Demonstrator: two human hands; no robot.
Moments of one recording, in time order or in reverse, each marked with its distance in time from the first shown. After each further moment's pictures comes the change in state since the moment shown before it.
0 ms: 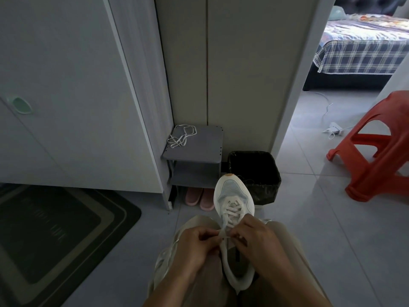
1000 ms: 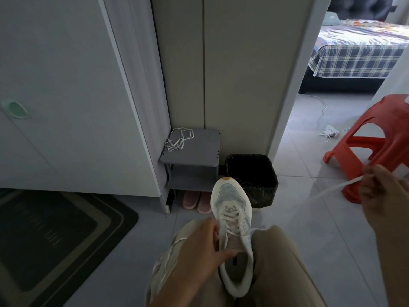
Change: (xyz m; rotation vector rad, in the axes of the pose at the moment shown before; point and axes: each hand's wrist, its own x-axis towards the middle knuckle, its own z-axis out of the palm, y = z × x) left_hand -0.001 0.003 0.005 0.732 -0.029 0.384; right_hand 0.002 0.089 -0.167 1.235 0.861 0.652
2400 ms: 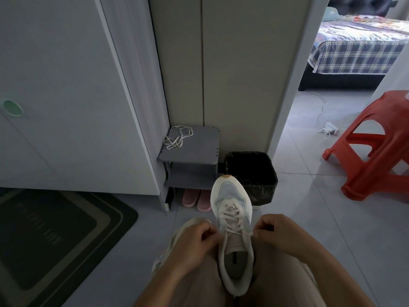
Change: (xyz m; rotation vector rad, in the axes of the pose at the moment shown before) left_hand 0.017 -0.028 -0.004 -0.123 -0.087 0.017; right_hand -0.066 0.094 0.050 -1.256 -0.889 0.236
